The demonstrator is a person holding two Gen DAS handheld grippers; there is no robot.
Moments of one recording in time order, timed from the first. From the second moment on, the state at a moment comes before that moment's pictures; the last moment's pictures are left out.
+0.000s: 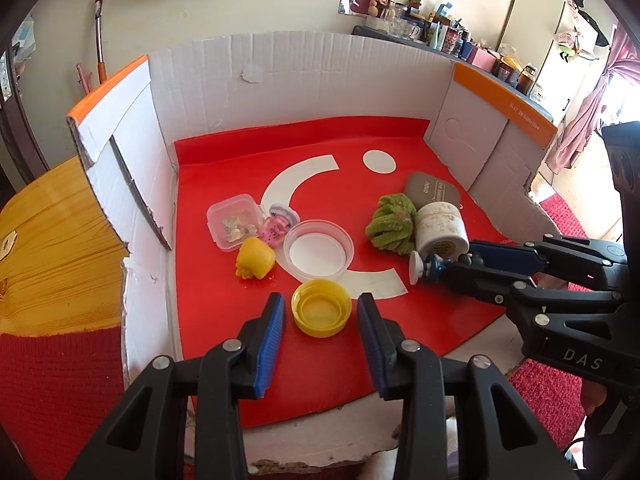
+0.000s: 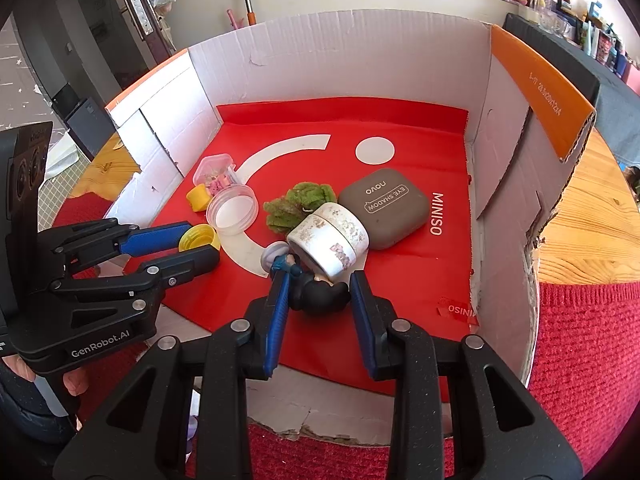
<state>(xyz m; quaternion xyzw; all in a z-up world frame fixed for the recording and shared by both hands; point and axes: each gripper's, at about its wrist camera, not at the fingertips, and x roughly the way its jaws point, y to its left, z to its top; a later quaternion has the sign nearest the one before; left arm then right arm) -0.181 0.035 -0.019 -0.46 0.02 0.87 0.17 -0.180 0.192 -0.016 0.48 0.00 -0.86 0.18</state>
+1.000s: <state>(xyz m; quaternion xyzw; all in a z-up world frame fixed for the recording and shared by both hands) -0.146 0.028 0.008 -0.42 0.02 0.89 0.15 -0.151 0.185 0.000 0.45 0.01 -0.88 0.18</state>
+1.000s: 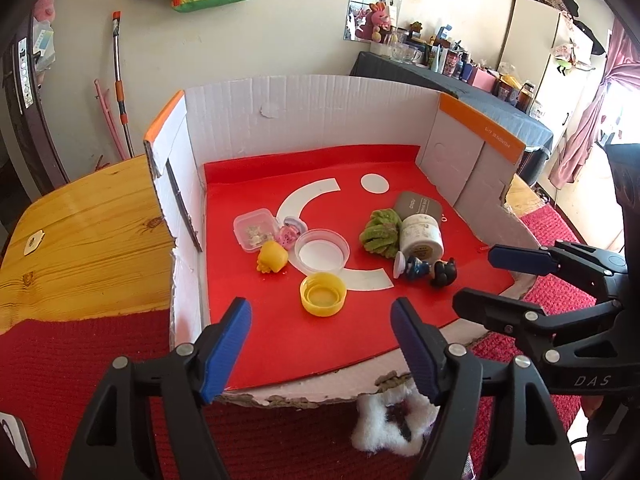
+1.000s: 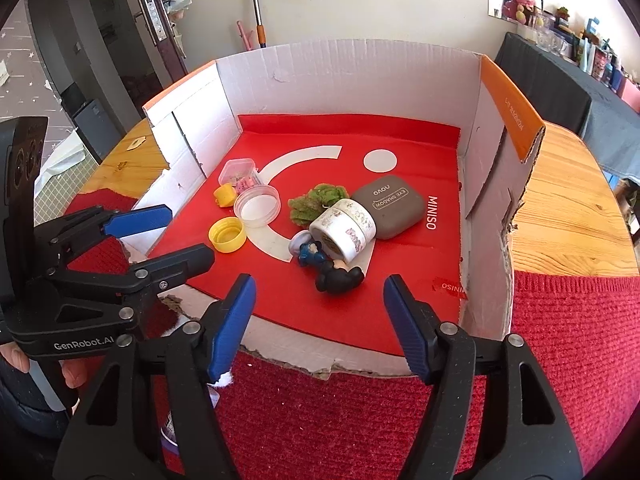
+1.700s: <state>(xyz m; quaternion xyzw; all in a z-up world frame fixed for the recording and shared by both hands) -0.109 0.020 0.025 -0.39 0.02 0.91 0.14 -0.109 0.191 0.019 0.42 0.02 -0.89 0.17</state>
